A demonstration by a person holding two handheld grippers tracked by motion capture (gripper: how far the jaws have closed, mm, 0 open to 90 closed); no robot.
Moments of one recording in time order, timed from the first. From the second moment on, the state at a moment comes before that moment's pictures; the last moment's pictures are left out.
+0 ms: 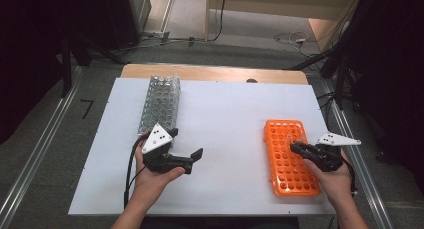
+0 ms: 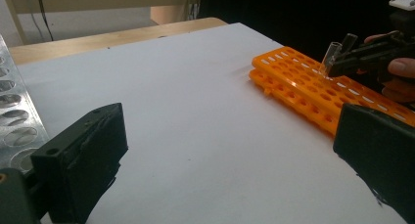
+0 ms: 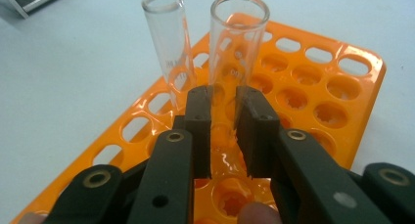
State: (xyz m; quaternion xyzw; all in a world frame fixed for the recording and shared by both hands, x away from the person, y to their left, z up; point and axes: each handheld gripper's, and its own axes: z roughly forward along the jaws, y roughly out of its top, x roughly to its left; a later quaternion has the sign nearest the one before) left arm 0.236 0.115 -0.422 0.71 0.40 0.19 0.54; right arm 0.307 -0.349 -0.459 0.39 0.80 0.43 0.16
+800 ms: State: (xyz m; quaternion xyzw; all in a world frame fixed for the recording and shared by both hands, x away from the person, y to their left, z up) left arm 0.234 0.114 -0.420 0.72 0.39 0.17 0.55; right arm 0.277 -0.349 -0.423 0.37 0.78 0.47 0.17
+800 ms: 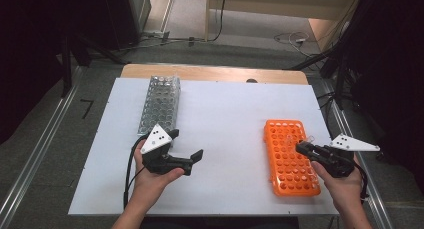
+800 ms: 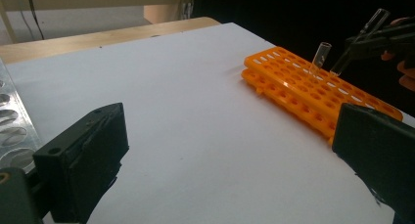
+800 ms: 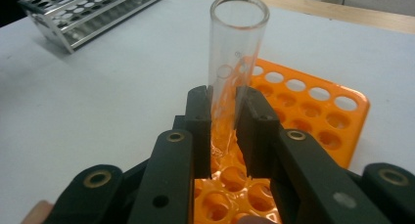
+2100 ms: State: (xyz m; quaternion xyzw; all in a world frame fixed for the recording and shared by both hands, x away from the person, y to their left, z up) left arm 0.225 0.086 -0.416 0.73 0.36 0.15 0.56; right arm 0.252 -0.238 -0.437 0.26 0.84 0.47 0.08
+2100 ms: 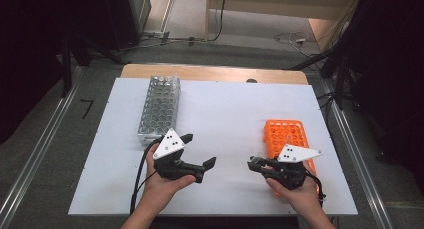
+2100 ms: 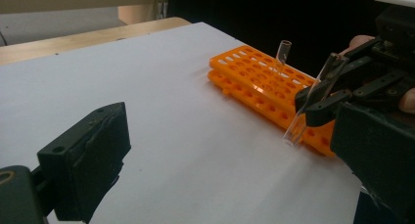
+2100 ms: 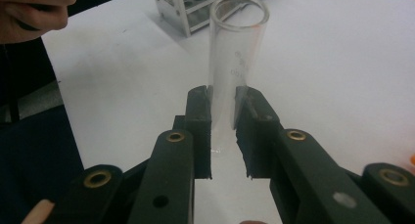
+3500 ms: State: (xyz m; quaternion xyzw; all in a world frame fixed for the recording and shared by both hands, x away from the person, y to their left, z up) left arm 0.210 0.019 -0.426 0.78 0.26 0.06 0.56; right arm 0.230 -0.194 -0.444 0.19 0.86 0.46 0.04
